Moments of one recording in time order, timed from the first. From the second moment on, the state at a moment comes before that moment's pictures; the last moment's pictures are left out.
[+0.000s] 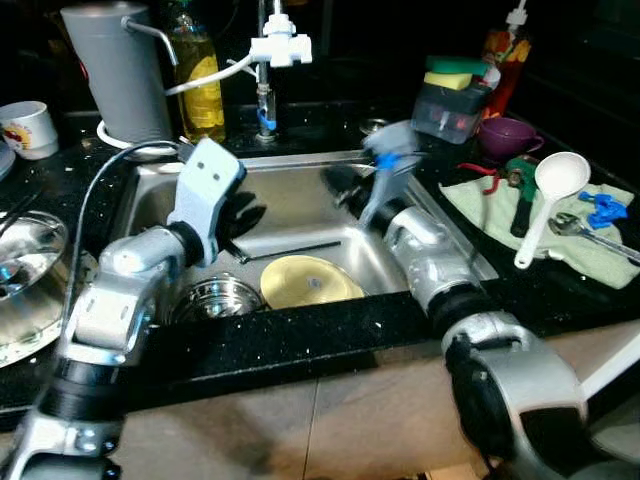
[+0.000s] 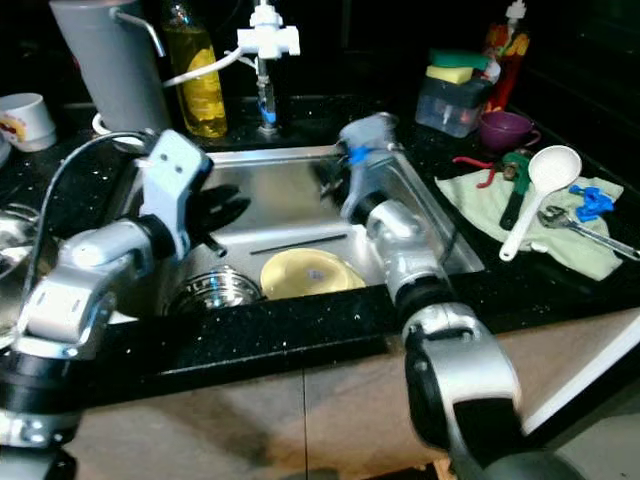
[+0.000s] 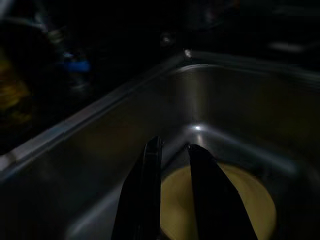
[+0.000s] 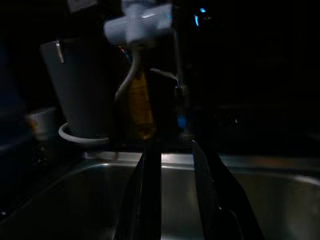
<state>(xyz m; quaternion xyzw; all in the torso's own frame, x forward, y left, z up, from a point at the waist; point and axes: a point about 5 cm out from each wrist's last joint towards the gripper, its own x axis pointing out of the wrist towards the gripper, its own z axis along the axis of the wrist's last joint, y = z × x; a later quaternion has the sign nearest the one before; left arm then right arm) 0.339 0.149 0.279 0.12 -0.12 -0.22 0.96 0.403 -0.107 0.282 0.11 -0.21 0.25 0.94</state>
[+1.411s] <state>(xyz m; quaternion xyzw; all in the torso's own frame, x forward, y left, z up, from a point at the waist) 0.315 0.129 0.259 0.10 -0.13 -0.20 0.96 0.321 -0.102 0.245 0.19 -0.18 0.25 0.93</state>
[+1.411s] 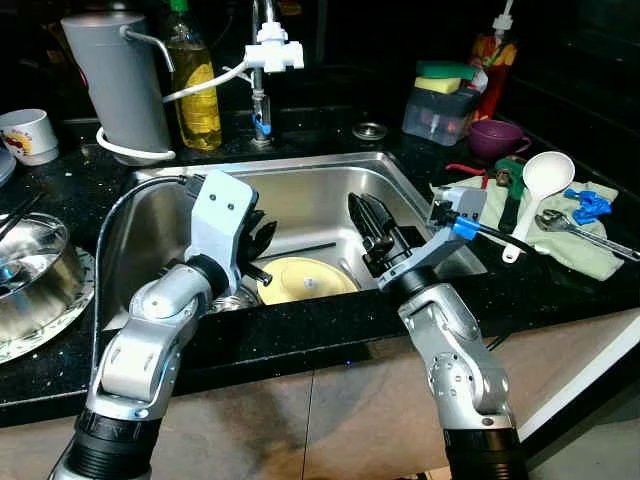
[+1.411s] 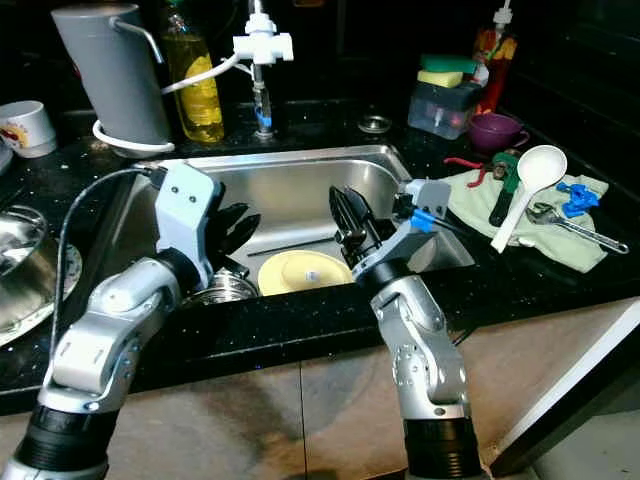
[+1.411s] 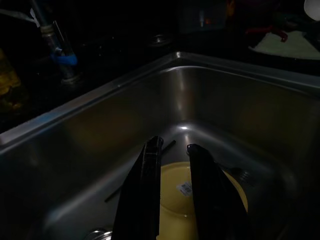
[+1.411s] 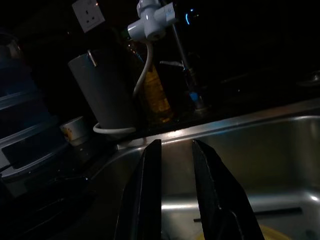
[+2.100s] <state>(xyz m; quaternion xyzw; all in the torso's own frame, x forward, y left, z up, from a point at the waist) 0.313 0.130 0.252 0.10 -0.11 -0.20 0.97 0.319 -0.104 0.243 0.19 -0.17 0.24 0.94</state>
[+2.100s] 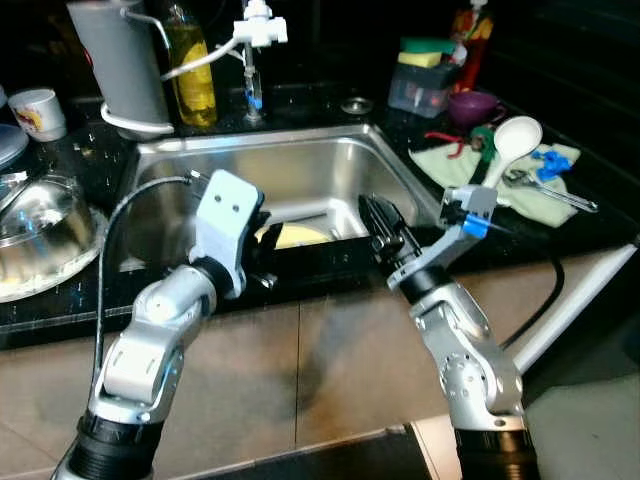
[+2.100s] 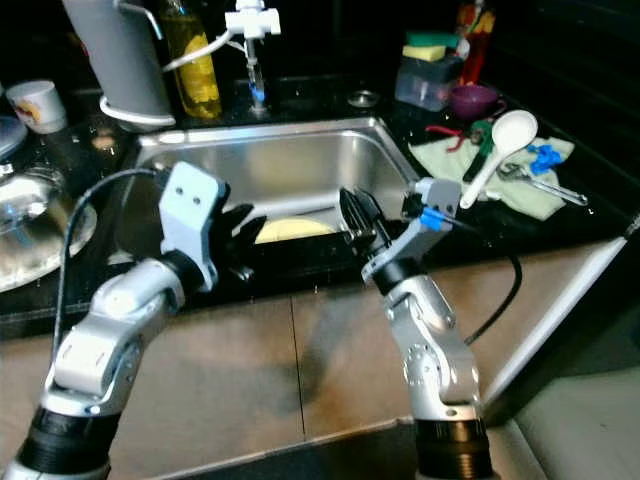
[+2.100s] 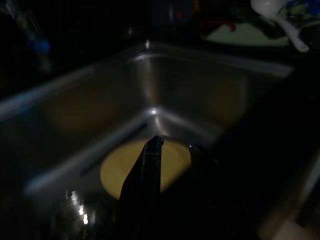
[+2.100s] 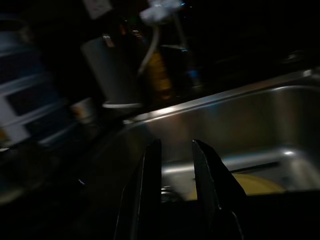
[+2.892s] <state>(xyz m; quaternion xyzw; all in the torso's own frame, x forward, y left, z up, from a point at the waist) 0.258 0.136 0.193 0.17 0.01 -0.42 0.89 0.277 -0.111 0.180 0.12 0.00 0.44 0.89</state>
